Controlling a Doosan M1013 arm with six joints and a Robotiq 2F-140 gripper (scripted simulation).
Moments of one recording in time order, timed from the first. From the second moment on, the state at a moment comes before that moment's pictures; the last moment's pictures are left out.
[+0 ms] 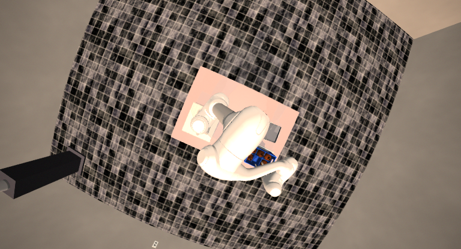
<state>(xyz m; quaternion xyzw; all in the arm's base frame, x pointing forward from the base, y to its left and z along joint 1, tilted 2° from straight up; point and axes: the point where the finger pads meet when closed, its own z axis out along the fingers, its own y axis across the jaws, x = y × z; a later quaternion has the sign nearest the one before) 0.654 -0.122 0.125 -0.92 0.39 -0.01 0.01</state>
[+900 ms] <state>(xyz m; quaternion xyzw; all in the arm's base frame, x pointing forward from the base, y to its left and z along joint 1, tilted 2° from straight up) 0.654 -0.122 0.121 -0.92 0.39 -0.01 0.01</state>
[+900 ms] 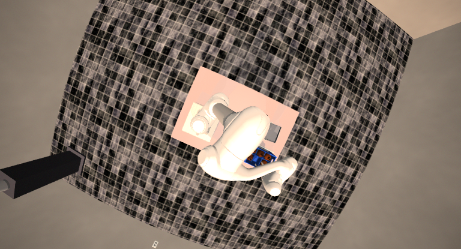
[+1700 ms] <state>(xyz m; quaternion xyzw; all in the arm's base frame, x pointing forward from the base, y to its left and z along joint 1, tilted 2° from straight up) 0.654 -0.121 0.096 -0.92 0.39 -0.01 0.01</state>
